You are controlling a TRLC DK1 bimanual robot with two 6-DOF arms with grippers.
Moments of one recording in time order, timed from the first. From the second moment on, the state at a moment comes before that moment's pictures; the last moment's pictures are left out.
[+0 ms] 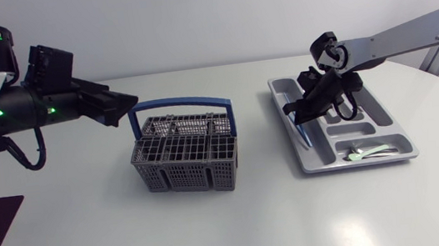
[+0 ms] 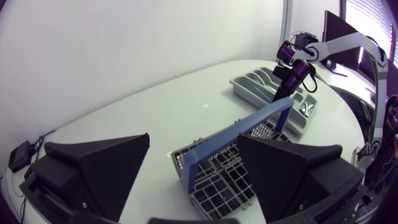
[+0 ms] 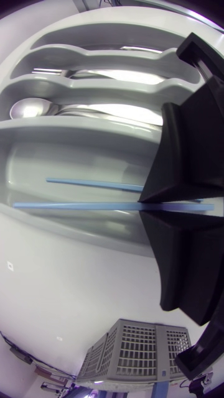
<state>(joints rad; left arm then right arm) -0.12 1.33 0.95 -0.15 0.40 0.29 0.07 2.16 1.51 -0.58 -0.20 -0.10</state>
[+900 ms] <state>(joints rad) 0.05 1.34 0.79 -0.15 0.40 0.48 0.31 1.74 1.17 -0.42 -0.20 -0.10</state>
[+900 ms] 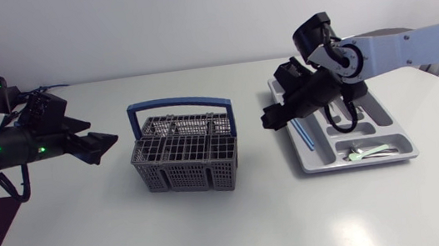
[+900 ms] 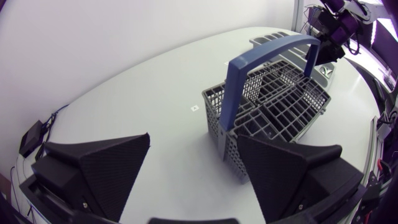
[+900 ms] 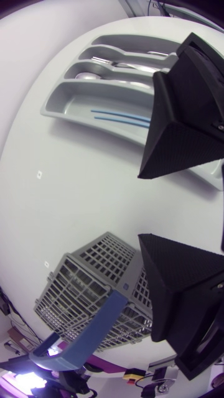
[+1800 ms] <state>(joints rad) -0.04 1.54 0.77 -0.11 0.39 0.52 0.42 1.88 1.29 -0.40 -0.24 -0.09</state>
